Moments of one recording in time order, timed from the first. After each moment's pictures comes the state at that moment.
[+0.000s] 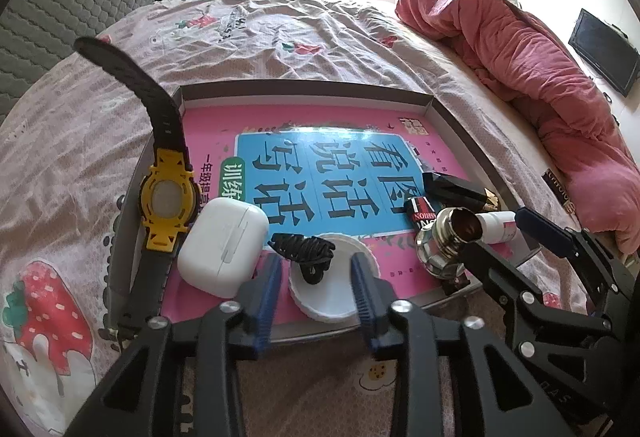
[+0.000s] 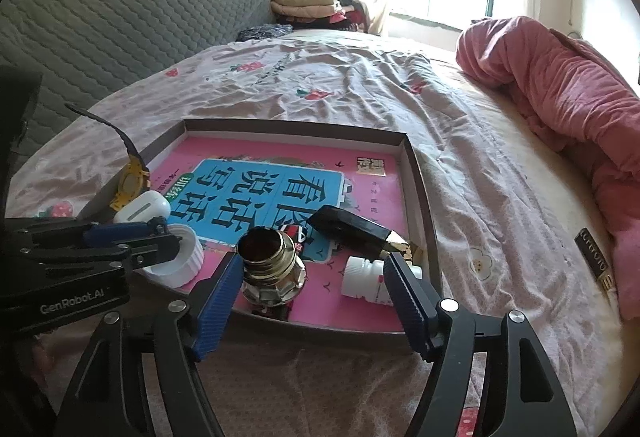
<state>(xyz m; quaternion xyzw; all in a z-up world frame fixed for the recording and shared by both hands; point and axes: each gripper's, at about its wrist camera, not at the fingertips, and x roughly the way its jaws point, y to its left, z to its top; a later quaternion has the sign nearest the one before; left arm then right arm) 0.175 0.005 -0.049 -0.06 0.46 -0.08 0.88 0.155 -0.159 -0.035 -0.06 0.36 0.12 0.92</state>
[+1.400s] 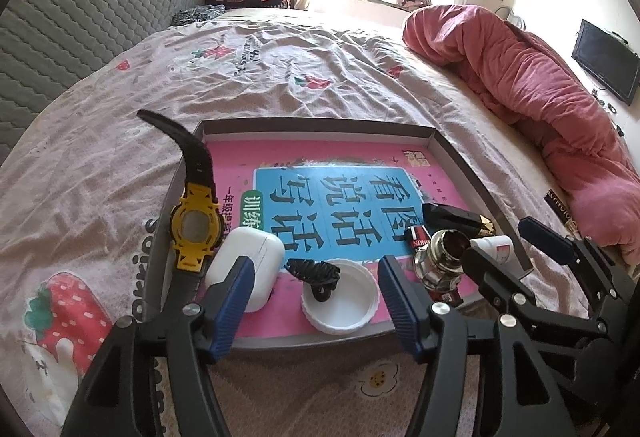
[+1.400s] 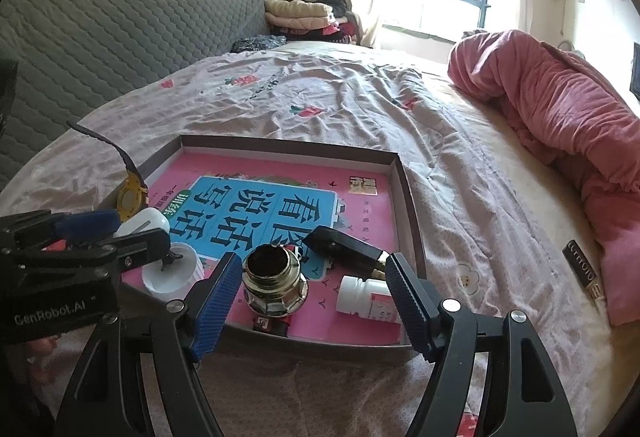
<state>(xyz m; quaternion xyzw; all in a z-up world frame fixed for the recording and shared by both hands) 0.165 0.011 -0.026 -0.06 0.42 -0.06 0.90 0.154 -0.153 -0.021 -0.07 0.34 0.10 0.93</state>
